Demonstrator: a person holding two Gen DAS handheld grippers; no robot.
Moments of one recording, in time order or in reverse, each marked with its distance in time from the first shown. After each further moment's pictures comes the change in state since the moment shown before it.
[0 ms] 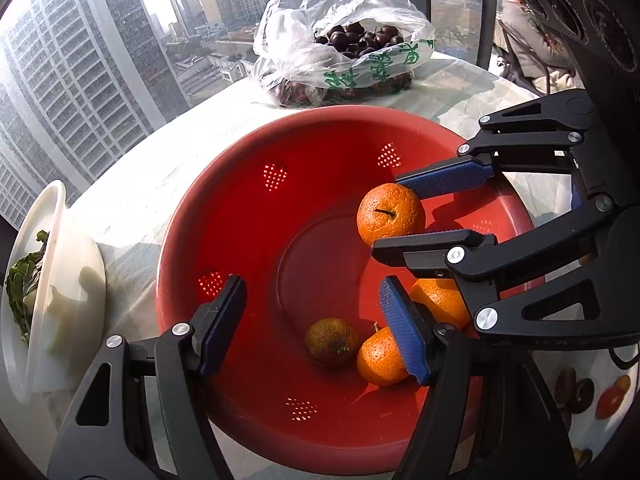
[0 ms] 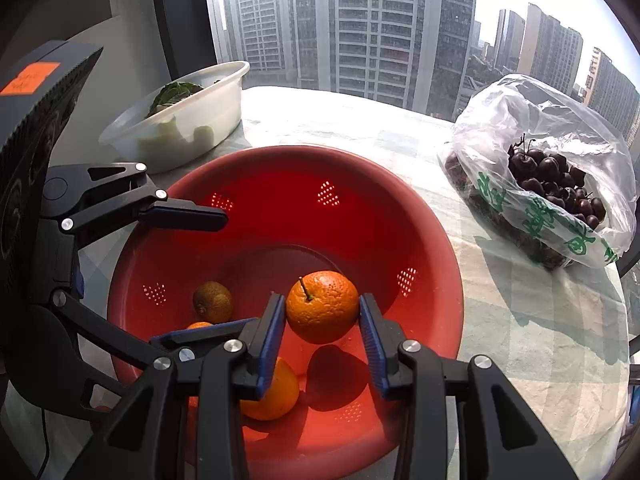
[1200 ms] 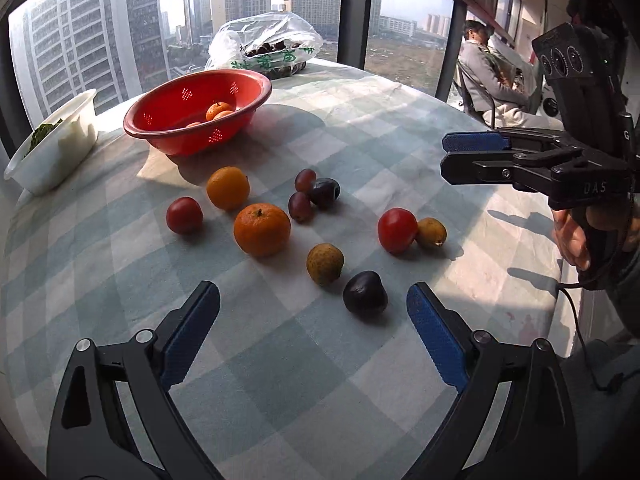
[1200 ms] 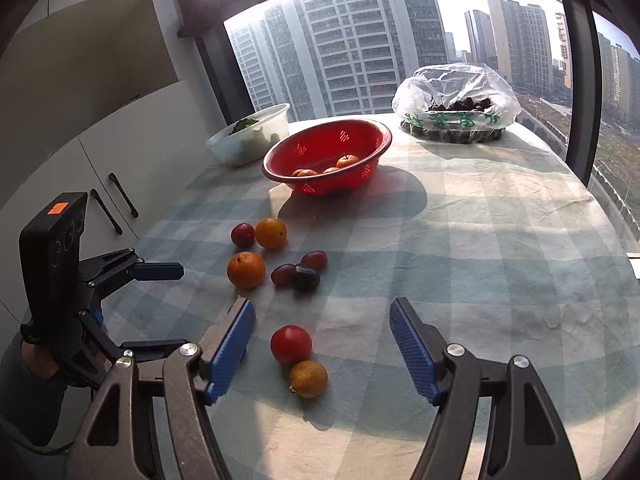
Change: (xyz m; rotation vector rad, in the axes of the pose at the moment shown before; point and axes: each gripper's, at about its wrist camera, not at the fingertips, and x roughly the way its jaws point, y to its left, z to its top) left arm -0.165 -0.187 -0.201 -0.135 -0.123 -0.144; right arm -0.188 0.038 -0.233 0.199 -0.193 0.120
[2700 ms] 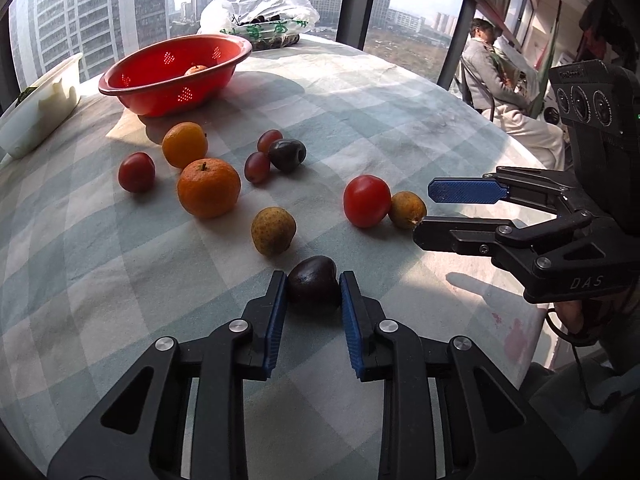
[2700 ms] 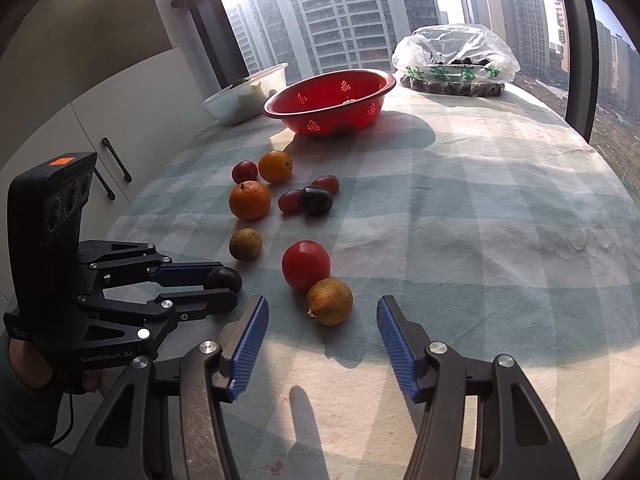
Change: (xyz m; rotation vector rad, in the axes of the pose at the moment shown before) left arm 0.031 -0.011 -0.004 -0.077 0.054 -0.042; right arm 0.017 0.015 -0.038 0.006 0.074 -0.031
